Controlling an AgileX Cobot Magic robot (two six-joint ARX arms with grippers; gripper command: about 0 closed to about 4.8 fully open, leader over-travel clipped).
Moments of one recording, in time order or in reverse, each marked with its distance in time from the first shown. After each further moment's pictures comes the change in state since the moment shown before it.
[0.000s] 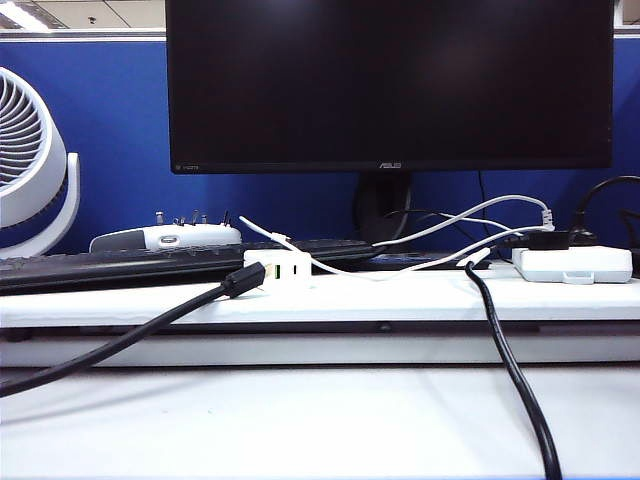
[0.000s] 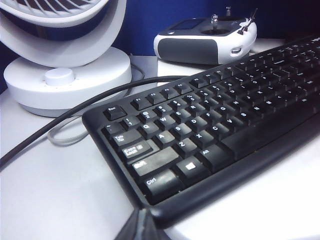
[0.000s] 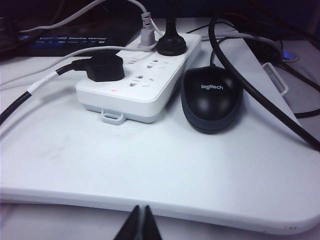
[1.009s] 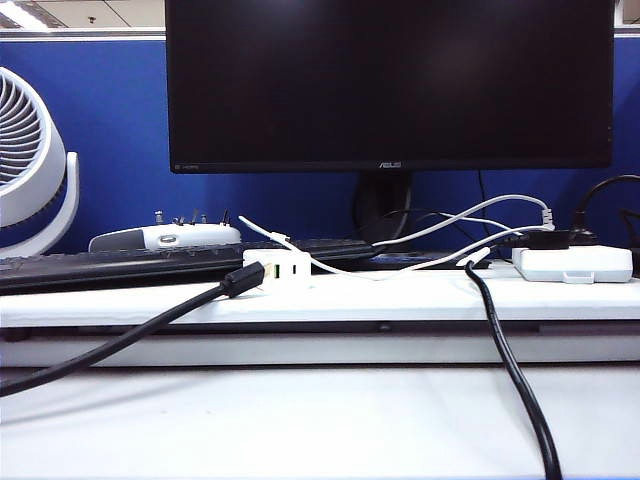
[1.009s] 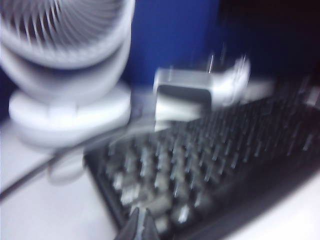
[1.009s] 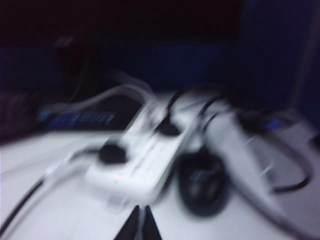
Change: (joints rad) left arm 0.000 0.000 0.008 0.136 -0.002 -0.058; right arm -0.001 -0.025 0.080 0.138 0.027 0.008
